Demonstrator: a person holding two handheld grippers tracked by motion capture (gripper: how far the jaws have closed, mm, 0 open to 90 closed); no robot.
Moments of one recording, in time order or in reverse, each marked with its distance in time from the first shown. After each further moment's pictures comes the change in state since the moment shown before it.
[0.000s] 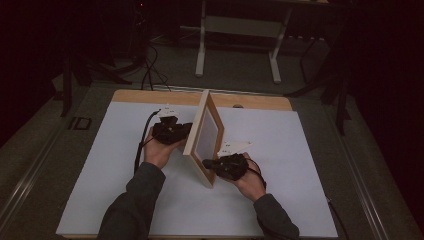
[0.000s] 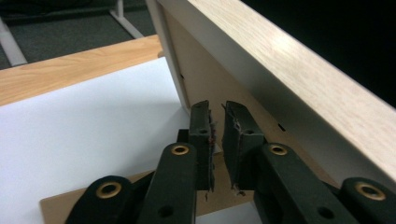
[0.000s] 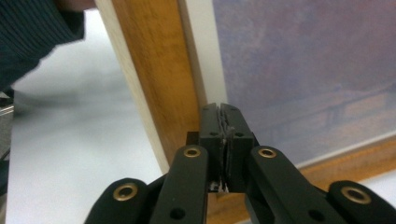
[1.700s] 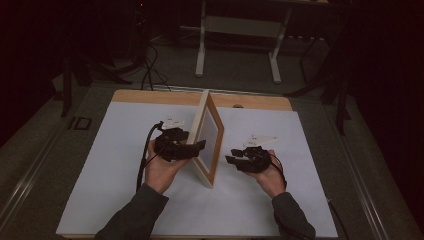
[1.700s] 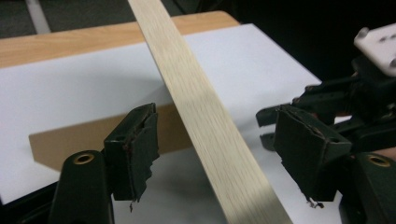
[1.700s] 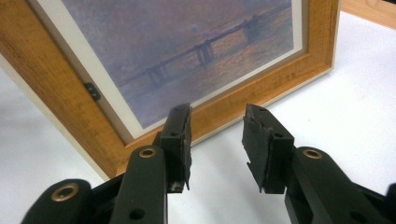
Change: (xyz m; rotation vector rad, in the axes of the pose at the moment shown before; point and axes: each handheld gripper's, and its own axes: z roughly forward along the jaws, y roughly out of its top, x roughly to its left) left arm -0.075 0.002 -0.036 0.066 0.116 -0.080; right arm -0.049 -0.030 -0.038 0.015 -0.154 0.155
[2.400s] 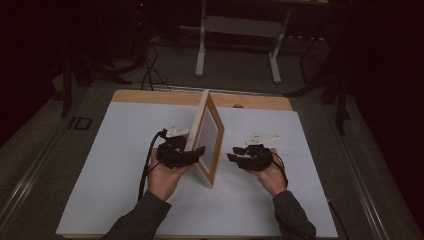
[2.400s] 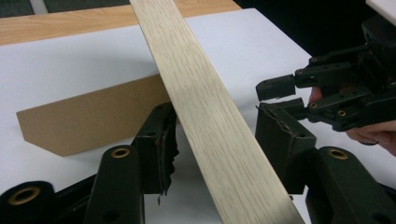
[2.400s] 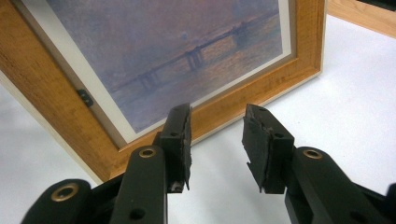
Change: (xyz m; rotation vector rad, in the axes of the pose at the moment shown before) left arm -0.009 -0.015 0.004 0.027 0.008 -0.001; right arm -0.005 0.003 -0.003 -0.008 -0.012 0.008
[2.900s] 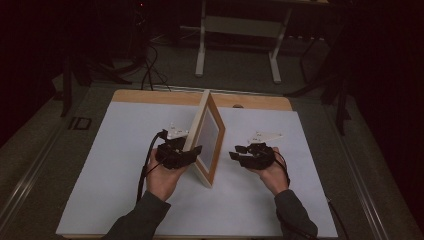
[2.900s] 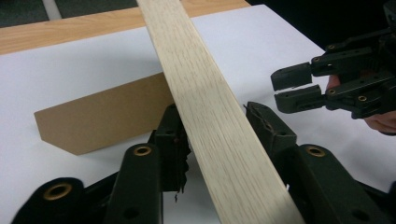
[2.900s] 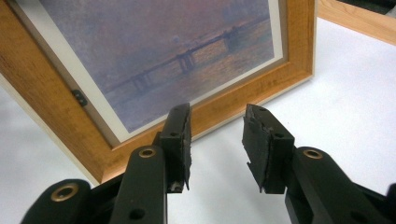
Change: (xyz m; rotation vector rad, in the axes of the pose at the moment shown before) left arm 0.003 -0.001 -0.001 0.006 0.046 0.030; right arm -0.006 0.001 -0.005 -0.004 -0.012 0.002
